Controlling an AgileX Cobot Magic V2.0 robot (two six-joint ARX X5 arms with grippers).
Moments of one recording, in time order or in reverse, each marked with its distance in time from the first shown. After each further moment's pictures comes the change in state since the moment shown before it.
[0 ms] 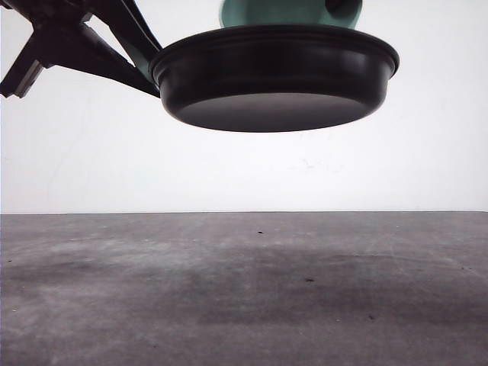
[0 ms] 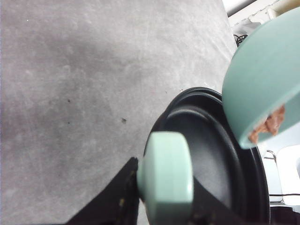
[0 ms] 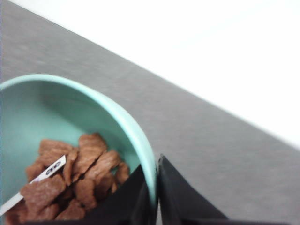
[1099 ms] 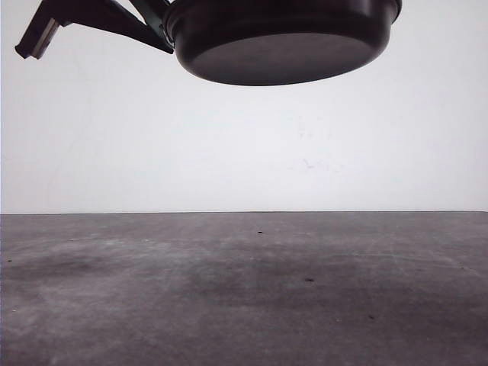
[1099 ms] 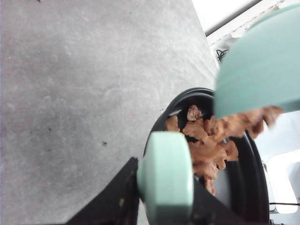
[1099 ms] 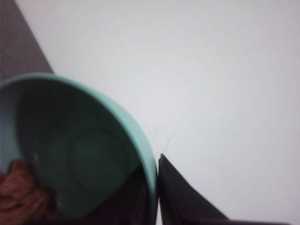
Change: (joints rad) left arm 0.001 0.002 0.098 -0.014 0.000 -0.001; right arm 0.138 0.053 0.000 0.486 0.123 -0.991
